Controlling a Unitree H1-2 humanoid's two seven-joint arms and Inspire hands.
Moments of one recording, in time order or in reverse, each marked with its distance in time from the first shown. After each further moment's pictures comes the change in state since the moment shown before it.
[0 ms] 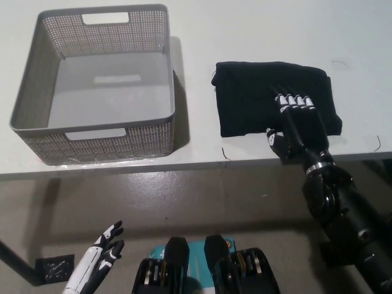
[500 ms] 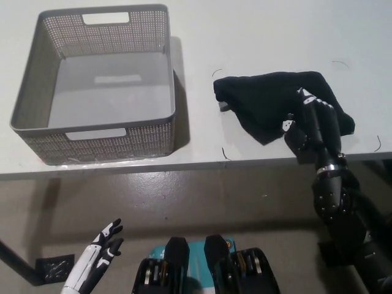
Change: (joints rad) left_arm -0.001 -0.001 0.011 -0.017 -0.034 0.005 -0.014; right_arm -0.003 0.029 -0.178 0.116 0.163 -0.254 -0.121
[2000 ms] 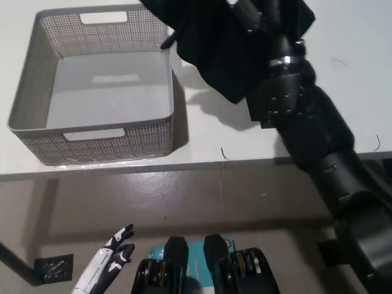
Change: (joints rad) left_arm -0.005 -0.005 -0.046 0.006 0.046 0.019 -0.011; right_arm -0.395 0.120 0.029 -0.072 0.023 0.019 -0.039
